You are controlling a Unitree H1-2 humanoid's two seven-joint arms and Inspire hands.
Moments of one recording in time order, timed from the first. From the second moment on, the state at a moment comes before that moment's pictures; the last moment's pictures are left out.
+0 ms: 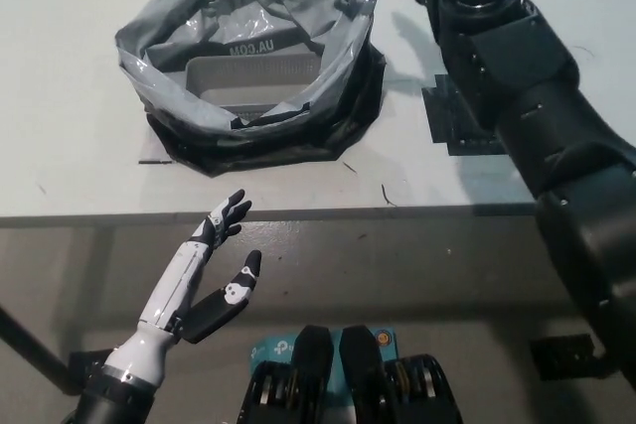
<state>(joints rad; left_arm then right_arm) -0.14 0.19 -0.10 -0.03 0.09 -0.17 -0.15 -1.40 -0.08 0.15 1.22 0.13 0.13 -0.03</state>
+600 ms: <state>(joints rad) -0.20 0.19 -0.10 0.01 0.09 -0.16 -0.14 -1.19 -0.24 0.17 0.65 0.06 0.21 -0.02</state>
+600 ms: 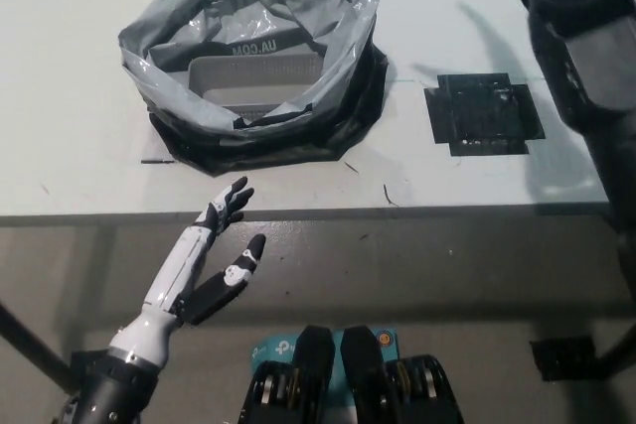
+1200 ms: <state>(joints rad) -0.26 0.19 -0.09 0.05 0.09 -0.14 -0.14 -0.44 -0.23 0.16 0.09 0.03 0.19 -0.03</state>
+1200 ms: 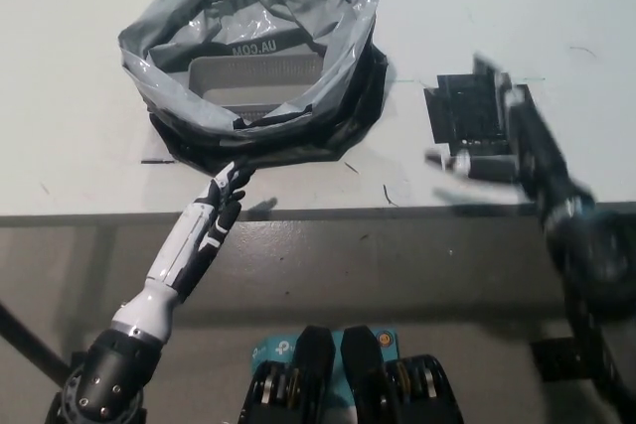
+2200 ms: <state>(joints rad) 0.08 0.19 -0.09 -0.01 0.06 -0.16 -0.14 0.08 -0.18 0.25 0.02 -0.19 -0.24 -0.05</state>
